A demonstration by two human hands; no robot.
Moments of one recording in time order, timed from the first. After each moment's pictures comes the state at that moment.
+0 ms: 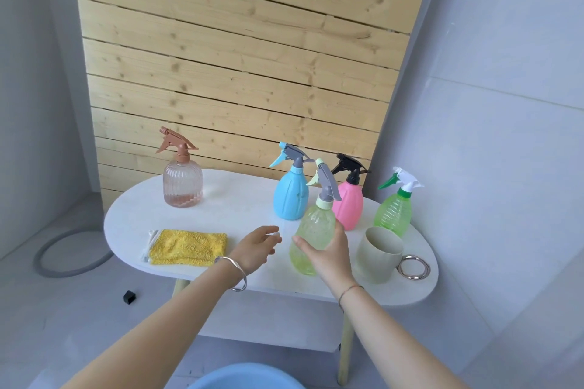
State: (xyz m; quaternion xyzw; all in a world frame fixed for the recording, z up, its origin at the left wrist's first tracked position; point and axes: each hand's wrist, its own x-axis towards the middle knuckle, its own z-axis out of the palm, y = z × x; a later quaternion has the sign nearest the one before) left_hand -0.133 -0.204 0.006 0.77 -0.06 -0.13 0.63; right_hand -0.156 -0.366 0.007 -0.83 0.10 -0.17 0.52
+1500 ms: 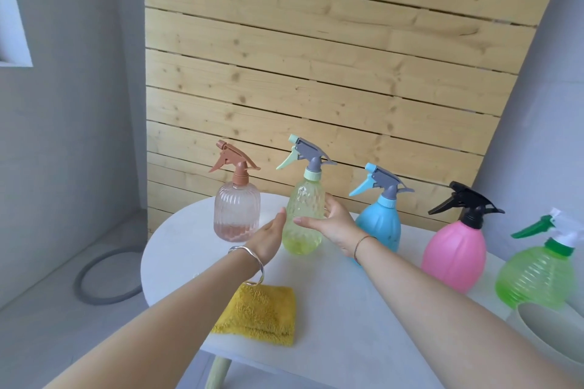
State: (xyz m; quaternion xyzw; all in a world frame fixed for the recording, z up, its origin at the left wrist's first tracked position) left_hand 0.016 -0.107 -0.016 0.79 -0.01 -0.06 0.61; right_hand 0.054 -0.263 0.008 -0.80 -0.10 0.01 0.59
